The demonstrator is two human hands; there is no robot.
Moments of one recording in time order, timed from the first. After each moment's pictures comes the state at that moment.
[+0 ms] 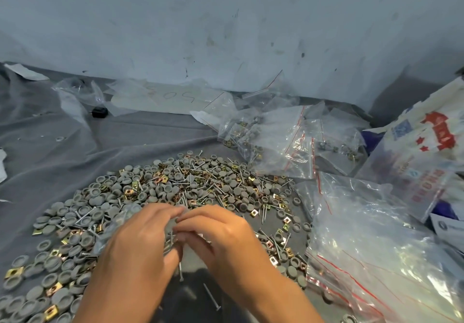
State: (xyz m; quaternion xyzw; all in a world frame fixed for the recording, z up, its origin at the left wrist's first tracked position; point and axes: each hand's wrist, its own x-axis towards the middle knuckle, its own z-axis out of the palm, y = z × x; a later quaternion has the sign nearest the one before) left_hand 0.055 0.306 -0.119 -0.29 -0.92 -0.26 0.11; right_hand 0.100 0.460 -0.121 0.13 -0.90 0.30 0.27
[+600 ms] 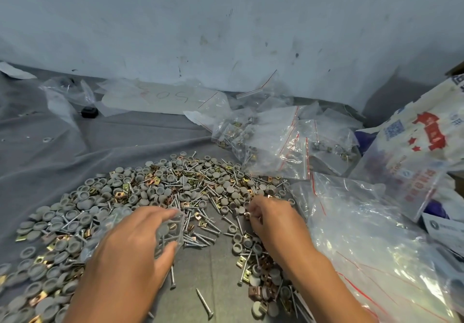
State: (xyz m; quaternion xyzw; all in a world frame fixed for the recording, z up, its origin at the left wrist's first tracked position) left_hand 0.050 0.309 -0.125 -0.30 -0.91 -0.26 0.12; right_hand 0.104 0.555 -0.133 -0.18 -0.97 0.12 0.10
